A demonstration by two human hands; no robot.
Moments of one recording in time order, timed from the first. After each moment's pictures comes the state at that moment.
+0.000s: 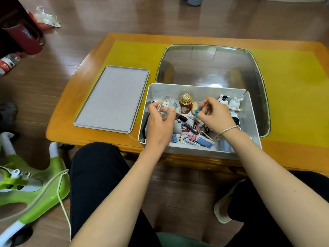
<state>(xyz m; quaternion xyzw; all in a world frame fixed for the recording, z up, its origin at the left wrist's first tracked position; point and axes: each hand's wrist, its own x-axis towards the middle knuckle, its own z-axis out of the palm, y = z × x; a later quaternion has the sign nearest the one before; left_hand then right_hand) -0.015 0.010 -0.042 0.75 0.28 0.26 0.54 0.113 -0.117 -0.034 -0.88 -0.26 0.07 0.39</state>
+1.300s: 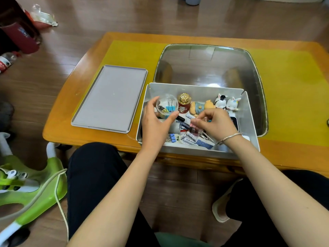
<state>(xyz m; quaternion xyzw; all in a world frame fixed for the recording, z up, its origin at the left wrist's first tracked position) -0.016 0.015 -0.041 0.76 0.28 0.28 0.52 0.096 -0.135 -0.031 -0.87 -0.29 0.11 0.39</state>
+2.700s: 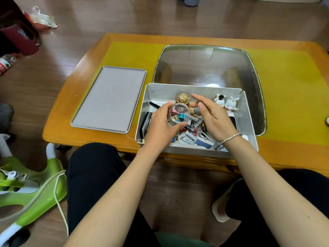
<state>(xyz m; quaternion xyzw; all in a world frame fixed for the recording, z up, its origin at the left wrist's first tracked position) -0.008 0.013 -0.049 0.86 0.20 0.15 0.44 0.074 -0.130 0.001 -0.83 -0.33 0.08 0.45</state>
